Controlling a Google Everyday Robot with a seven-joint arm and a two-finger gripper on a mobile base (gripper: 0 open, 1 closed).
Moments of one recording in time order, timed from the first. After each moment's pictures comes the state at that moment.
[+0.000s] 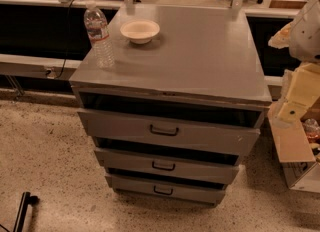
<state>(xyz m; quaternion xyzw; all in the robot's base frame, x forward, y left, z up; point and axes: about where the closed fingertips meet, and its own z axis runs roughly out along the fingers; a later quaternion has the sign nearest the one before) 0.438 -0.217 0.976 -0.60 0.78 -0.03 0.16</state>
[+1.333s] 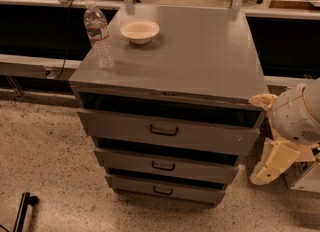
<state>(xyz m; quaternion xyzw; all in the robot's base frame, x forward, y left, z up) 0.406 -0.201 0.853 -0.61 0.76 0.06 0.23</state>
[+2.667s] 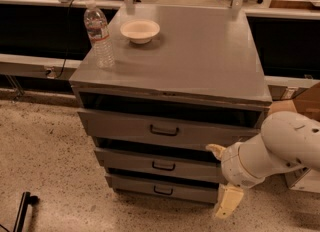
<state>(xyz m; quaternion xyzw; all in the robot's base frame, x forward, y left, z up) 0.395 -0.144 0.675 -0.66 0.71 0.12 0.20</state>
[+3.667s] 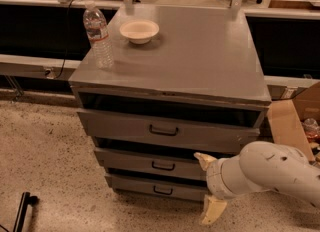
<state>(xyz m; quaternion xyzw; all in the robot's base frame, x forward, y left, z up) 0.401 -0.119 0.626 -0.69 0.68 0.07 0.24</state>
